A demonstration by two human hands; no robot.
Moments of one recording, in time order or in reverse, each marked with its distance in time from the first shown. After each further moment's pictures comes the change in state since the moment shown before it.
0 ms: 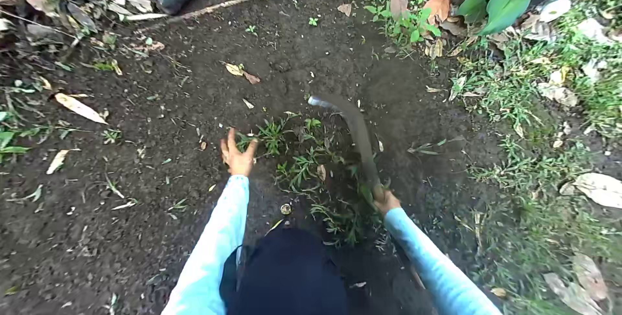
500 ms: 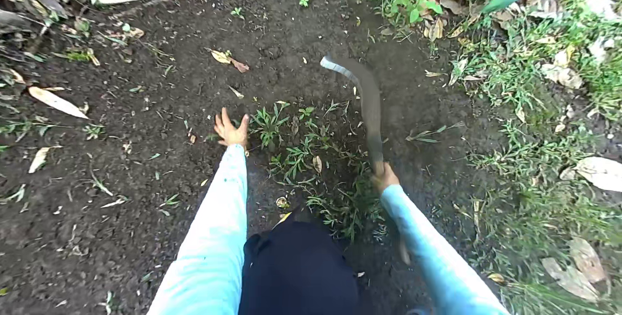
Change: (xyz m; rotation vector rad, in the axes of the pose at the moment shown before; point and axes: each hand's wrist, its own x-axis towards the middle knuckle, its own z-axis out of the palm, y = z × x) left_hand 0.061 -0.008 0.038 0.155 0.067 0.002; right_hand 0.008 -0.027 -0.016 0.165 0.071 0.007
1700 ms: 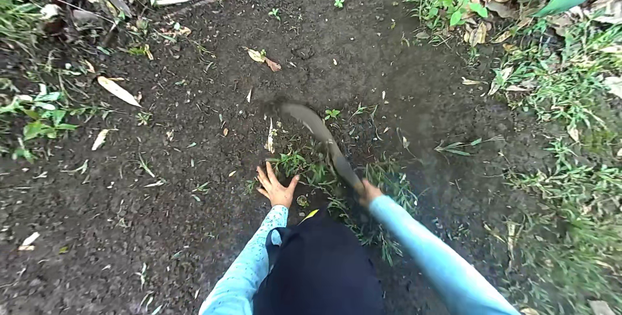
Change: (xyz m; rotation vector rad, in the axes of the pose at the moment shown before) left_hand -0.161 -0.104 0.024 0.137 0.044 0.065; right_hand 0.007 -0.011 0.080 -0.521 -0.319 -0.180
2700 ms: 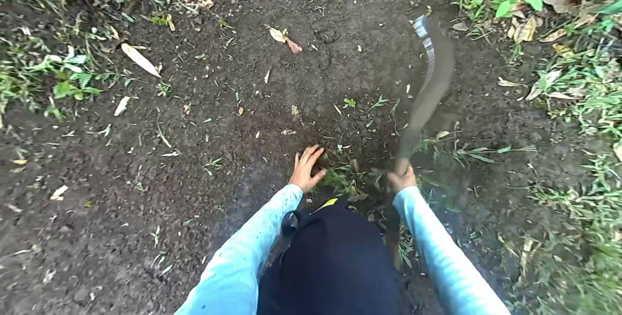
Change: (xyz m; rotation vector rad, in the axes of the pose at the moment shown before) left_hand 0.008 0.021 0.000 -0.015 -0.467 0.487; right_hand -0.007 0.016 -0.021 0.700 0.367 0.085
